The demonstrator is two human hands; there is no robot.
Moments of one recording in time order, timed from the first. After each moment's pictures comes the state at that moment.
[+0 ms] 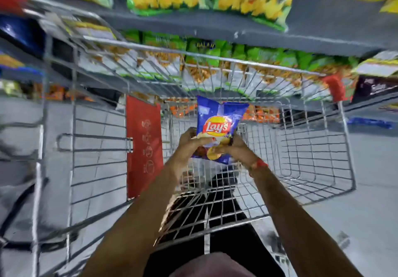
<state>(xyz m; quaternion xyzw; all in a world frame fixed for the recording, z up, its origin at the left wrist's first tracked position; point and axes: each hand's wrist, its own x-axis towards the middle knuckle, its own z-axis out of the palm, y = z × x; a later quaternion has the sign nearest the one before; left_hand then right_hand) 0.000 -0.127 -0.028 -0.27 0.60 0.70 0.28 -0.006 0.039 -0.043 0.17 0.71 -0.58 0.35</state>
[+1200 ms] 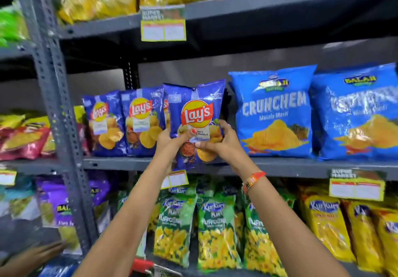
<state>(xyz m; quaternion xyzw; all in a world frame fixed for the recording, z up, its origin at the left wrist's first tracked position) -0.150 -0.254 0.526 0.09 0.67 0.68 -0.28 -0.173 -0.110 0.520 -0.22 0.72 -0.64 -0.14</state>
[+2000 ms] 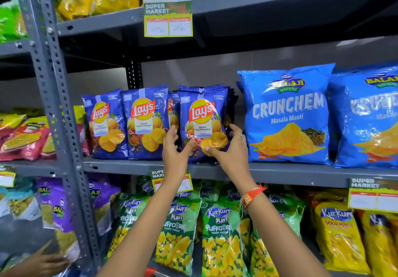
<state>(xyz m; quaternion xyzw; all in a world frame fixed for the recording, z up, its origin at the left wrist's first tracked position) -0.176 -0.256 0.496 0.05 0.70 0.59 -0.40 -0.192 -0.124 0.503 -0.13 0.77 -0.56 -0.28</state>
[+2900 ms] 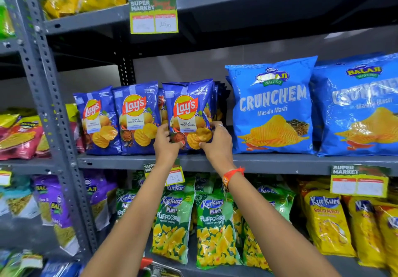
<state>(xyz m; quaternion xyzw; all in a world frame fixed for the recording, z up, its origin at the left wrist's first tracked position) -0.192 -0.258 0.508 -0.05 0.74 0.59 -0.33 -0.201 -0.130 0.505 -0.12 0.82 -0.48 -0.29</state>
